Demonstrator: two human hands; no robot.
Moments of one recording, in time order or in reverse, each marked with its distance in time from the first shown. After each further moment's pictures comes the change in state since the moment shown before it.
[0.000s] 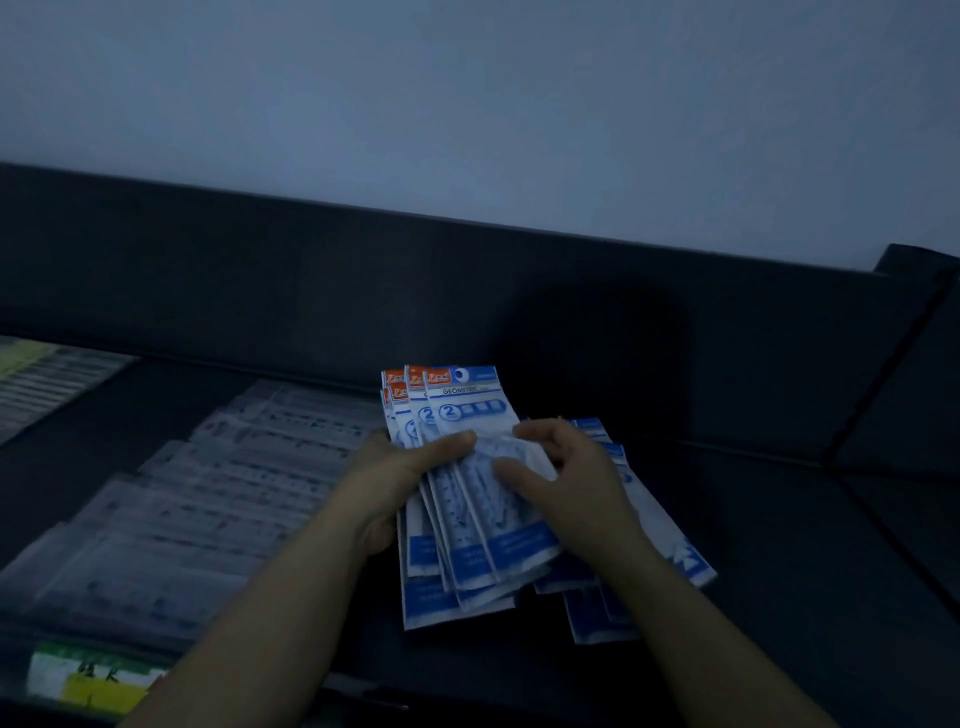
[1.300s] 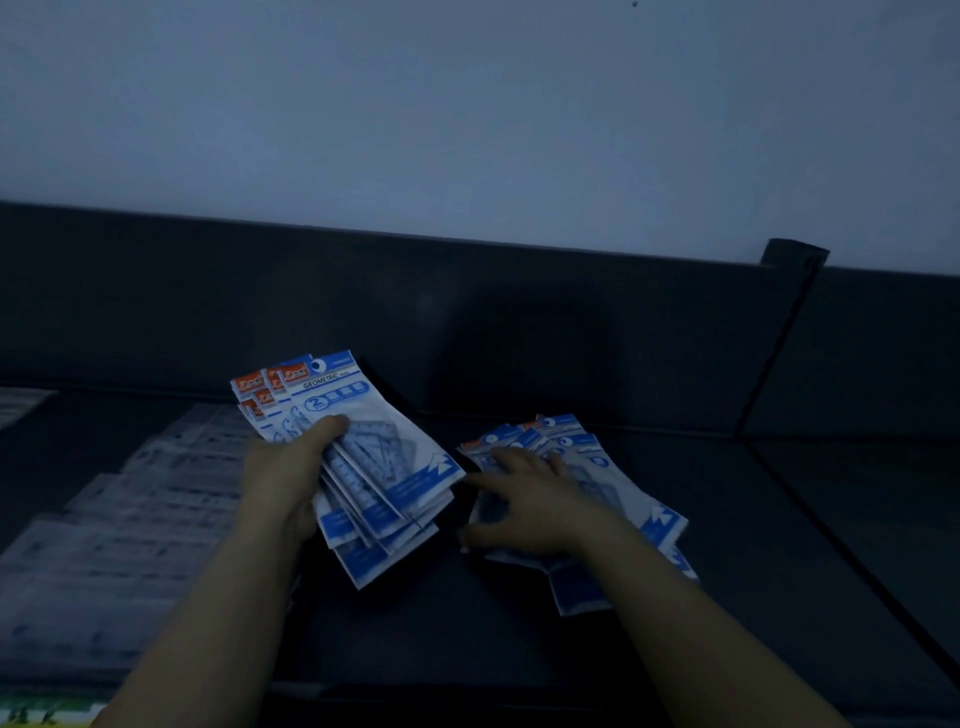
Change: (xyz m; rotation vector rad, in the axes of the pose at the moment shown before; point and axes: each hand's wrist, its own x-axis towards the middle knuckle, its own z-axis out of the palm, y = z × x) left_hand 0.018 0.010 -0.019 -0.147 0.360 0.150; right_hand 0.001 0.015 -0.032 -1.001 -0.467 -0.004
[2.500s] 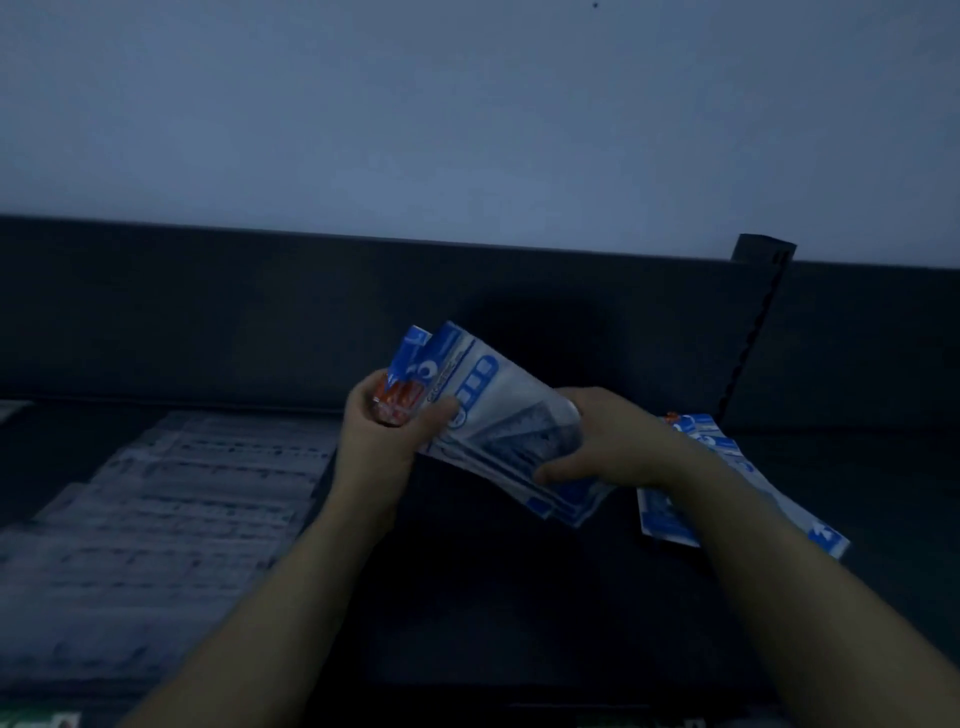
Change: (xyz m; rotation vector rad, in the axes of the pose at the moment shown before) left_hand -0.044 -0.025 0.070 0.108 -0.377 0.286; right_hand -0.052 0.047 -0.079 0.446 0.207 -0.040
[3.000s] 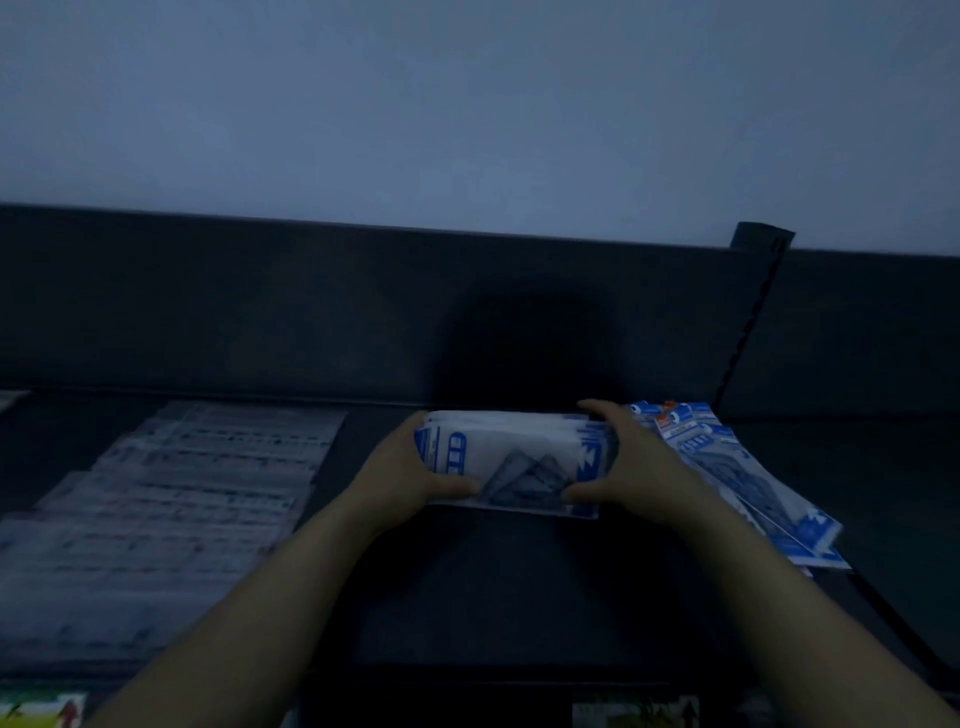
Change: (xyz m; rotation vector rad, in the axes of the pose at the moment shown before) left_hand -0.006 -0.020 -0.013 0.644 -0.384 -0.144; right_hand -0.024 0.044 0.029 0.095 0.180 0.194
